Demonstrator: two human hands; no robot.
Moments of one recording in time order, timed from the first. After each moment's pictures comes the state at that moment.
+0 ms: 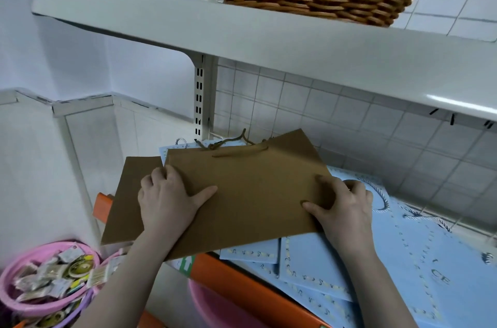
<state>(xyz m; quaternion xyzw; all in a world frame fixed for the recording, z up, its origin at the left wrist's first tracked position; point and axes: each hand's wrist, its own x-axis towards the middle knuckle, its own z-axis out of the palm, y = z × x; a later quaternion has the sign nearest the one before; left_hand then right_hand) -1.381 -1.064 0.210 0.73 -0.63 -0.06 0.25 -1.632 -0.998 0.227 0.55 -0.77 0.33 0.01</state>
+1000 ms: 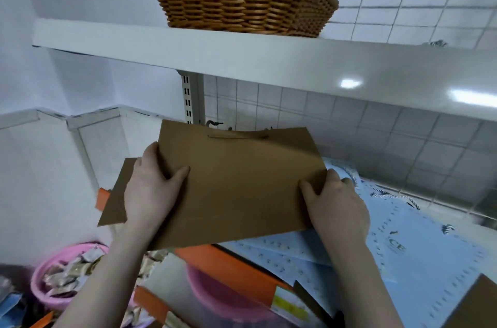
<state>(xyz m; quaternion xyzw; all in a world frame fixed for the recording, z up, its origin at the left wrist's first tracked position) -1.399 -1.016 0.247 0.68 -0.58 -0.09 0.43 -1.641 -0.948 0.263 0.50 -0.83 0.24 0.03</state>
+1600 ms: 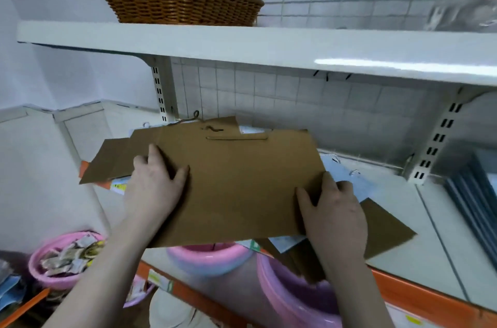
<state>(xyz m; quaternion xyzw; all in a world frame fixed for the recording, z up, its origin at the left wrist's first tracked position) -1.487 -0.883 0.259 0.72 -0.62 -0.06 0.30 -1.707 -0.797 0.249 0.51 -0.81 0.27 0.06</state>
